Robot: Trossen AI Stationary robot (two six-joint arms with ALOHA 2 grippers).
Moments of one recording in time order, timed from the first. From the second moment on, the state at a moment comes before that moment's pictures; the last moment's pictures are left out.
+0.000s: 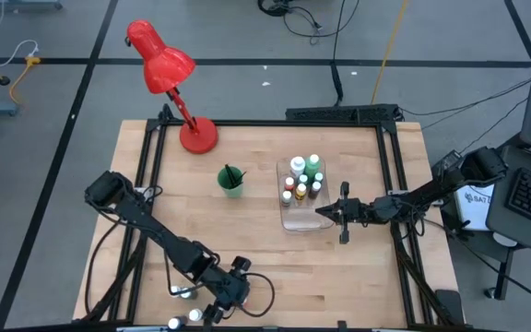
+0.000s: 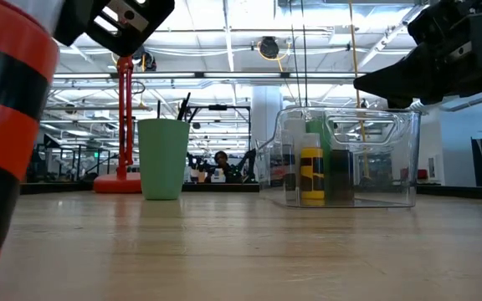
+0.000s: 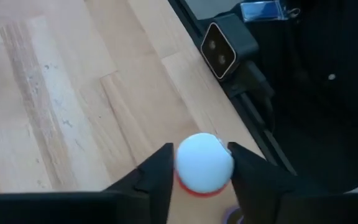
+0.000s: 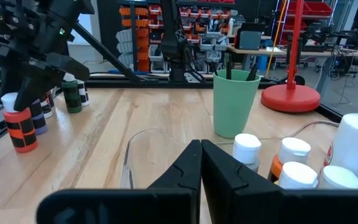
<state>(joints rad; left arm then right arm) -0.63 1.82 1.22 -0.24 0.02 -0.16 0.34 1.17 0.09 1.04 0.41 0.02</state>
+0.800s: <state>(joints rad) -0.47 1.61 1.29 -0.26 -0.17 -0.13 0.34 1.17 0.09 1.04 0.41 0.02</state>
